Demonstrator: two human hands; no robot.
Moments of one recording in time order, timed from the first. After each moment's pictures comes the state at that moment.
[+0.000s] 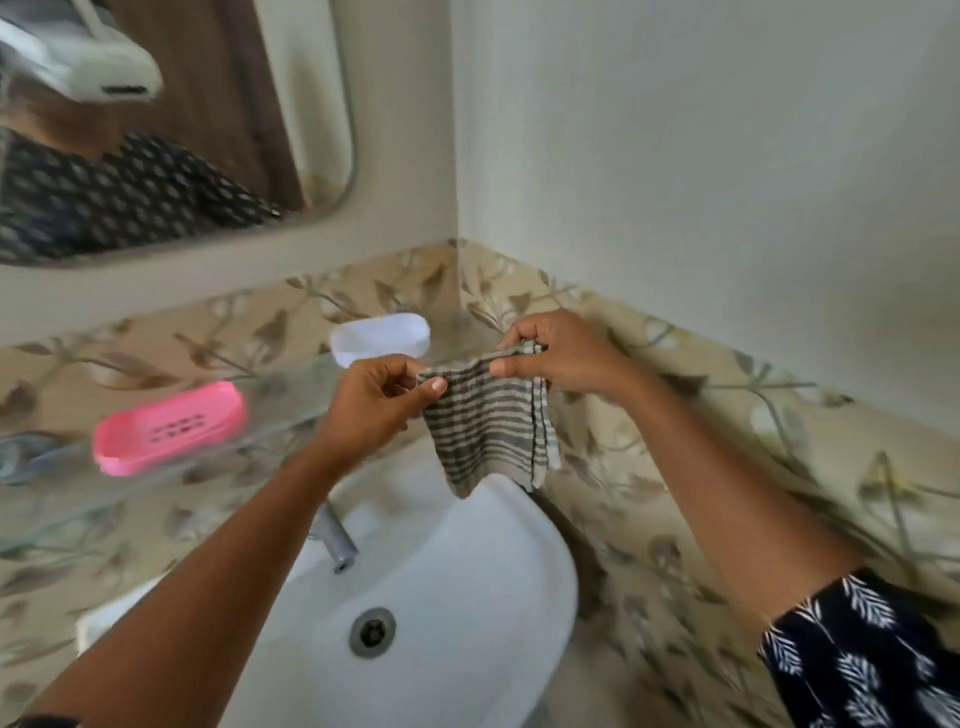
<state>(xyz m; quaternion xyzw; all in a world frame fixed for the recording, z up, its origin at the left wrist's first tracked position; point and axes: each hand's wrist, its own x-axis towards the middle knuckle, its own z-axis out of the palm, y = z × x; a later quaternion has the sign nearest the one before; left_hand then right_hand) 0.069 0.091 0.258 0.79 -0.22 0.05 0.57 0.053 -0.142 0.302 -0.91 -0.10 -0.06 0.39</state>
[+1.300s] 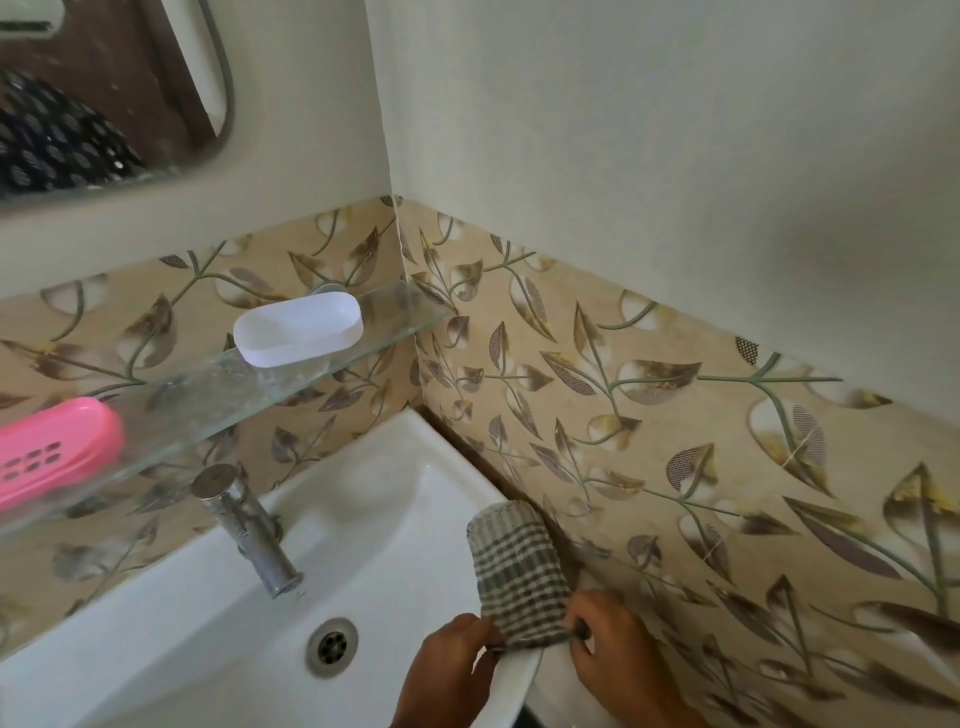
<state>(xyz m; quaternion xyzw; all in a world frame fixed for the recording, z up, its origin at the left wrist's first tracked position) -0.030 0.030 -0.006 0.89 -0.29 -0.07 0.34 -0.090 -0.182 0.013 -0.95 0.07 -0.02 0.31</state>
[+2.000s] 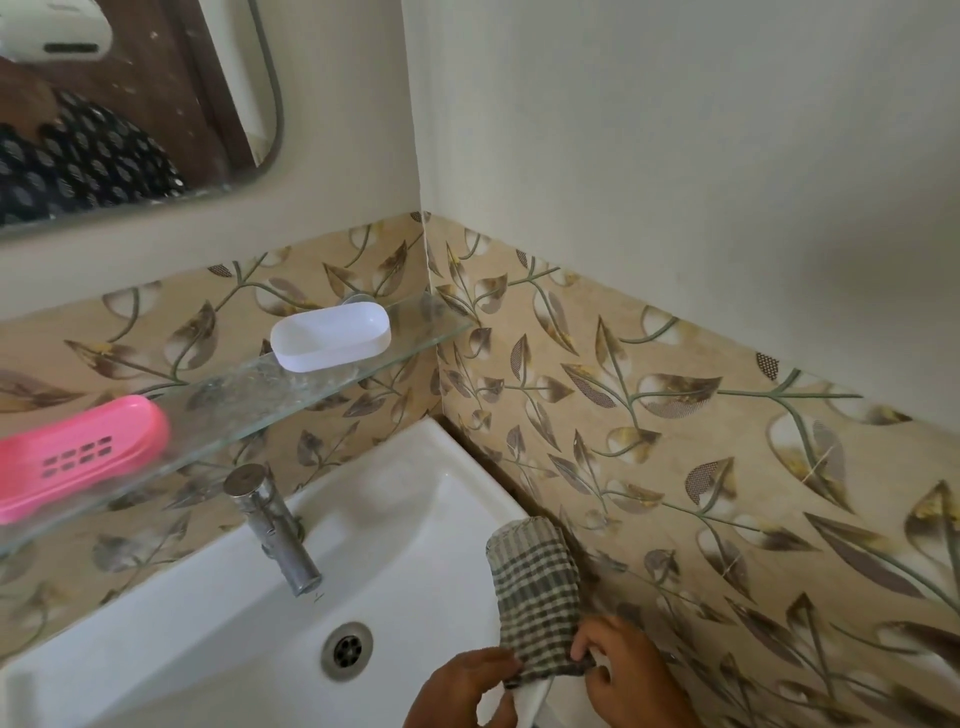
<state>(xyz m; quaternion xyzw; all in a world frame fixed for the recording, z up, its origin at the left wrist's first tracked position) -0.053 0.046 -0.016 0.87 -0.25 -0.12 0.40 -0.092 -0.178 0.019 -0.93 0.10 0.06 0.34</state>
